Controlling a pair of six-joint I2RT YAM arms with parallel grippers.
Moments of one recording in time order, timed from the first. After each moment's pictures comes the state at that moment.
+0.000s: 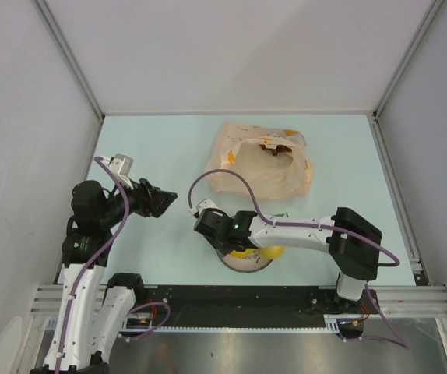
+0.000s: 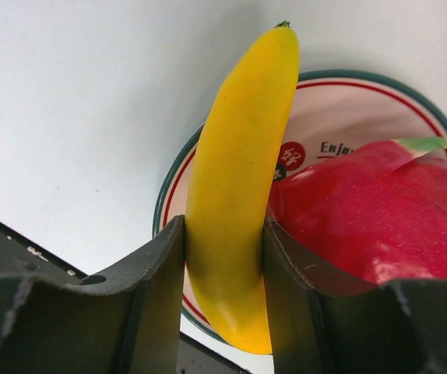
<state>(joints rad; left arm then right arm) -0.02 0.62 0.79 -0.47 0.64 -0.29 1.23 1.76 1.26 -0.61 0.30 0.38</state>
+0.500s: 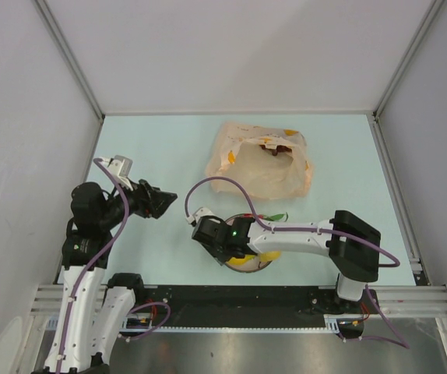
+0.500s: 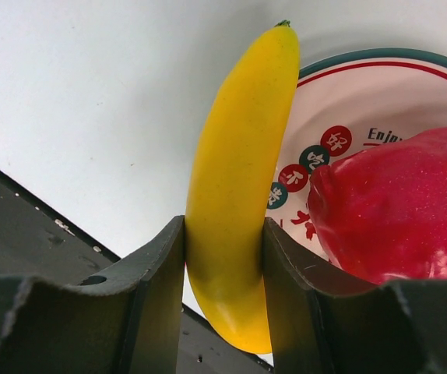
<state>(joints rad) -0.02 0.60 0.78 -0.47 0.64 -0.29 1.28 1.76 1.25 -0.62 0.25 0.39</state>
